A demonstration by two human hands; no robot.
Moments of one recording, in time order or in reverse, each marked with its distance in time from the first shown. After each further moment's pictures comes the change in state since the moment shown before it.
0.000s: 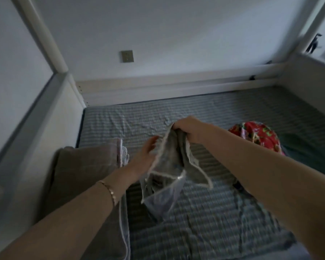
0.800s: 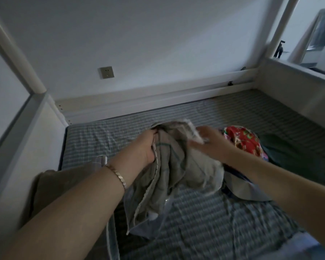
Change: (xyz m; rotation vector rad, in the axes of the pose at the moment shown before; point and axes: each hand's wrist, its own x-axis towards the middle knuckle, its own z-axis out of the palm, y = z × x) left_hand 0.053 0.113 0.057 -0.559 0.003 -0.353; right_hand -0.043 0.034 -0.120 -0.595 0.204 -0.368
